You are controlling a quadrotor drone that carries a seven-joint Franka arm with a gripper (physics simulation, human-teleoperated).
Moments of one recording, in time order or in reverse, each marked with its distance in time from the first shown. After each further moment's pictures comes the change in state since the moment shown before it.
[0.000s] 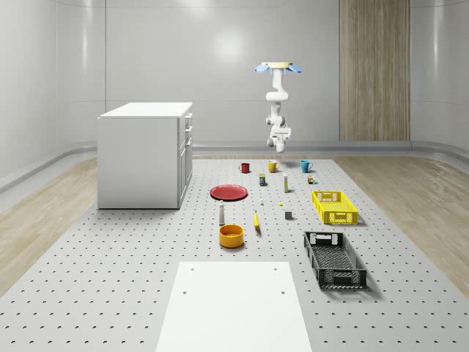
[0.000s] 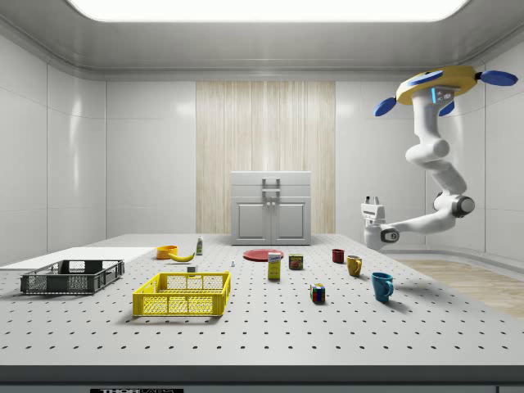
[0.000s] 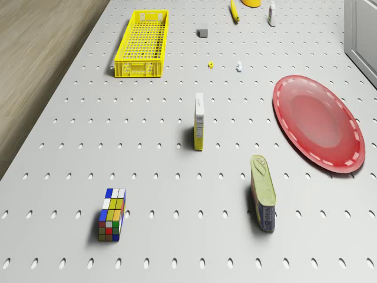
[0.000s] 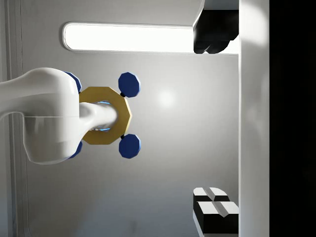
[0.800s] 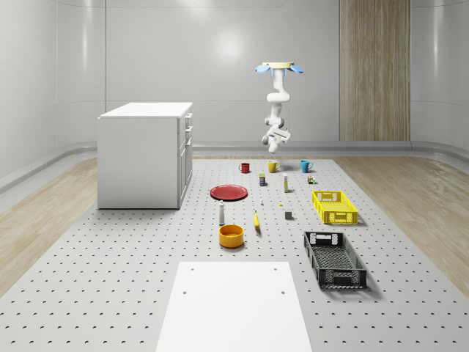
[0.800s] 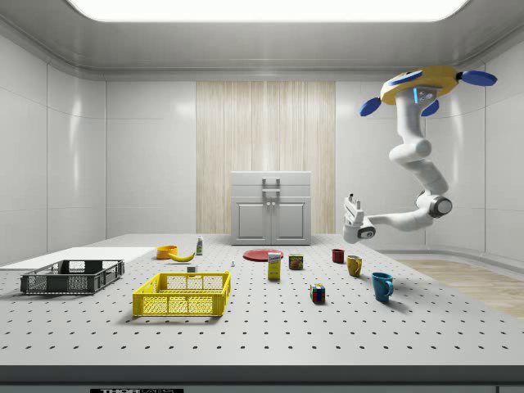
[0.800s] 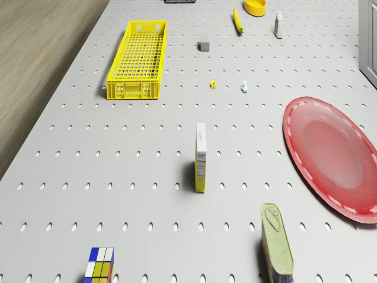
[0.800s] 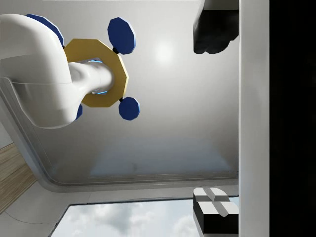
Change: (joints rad) arm -0.071 -0.019 0.225 -0.052 -0.319 0.019 0.044
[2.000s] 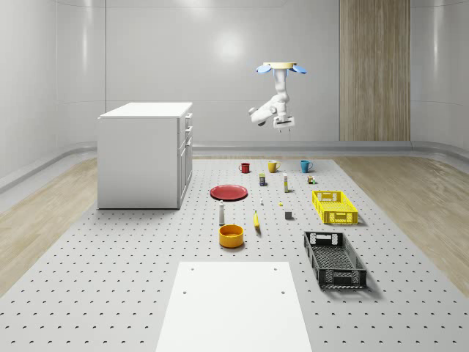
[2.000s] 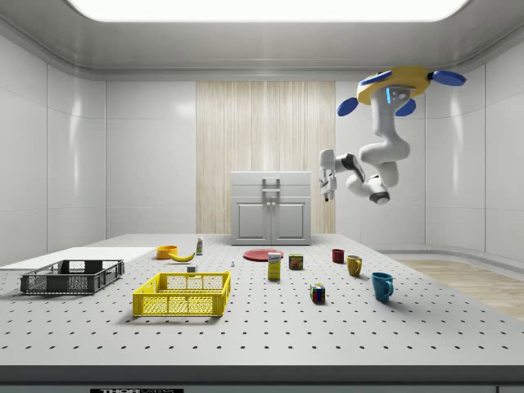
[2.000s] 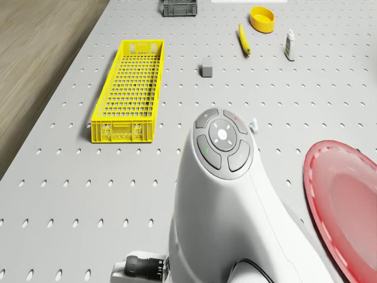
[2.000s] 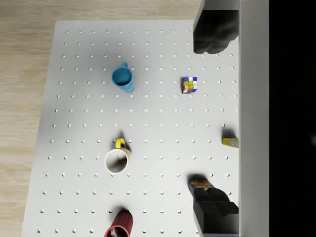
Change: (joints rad) arm -0.846 -0.268 0.959 -0.783 -1.627 -0.223 0.669
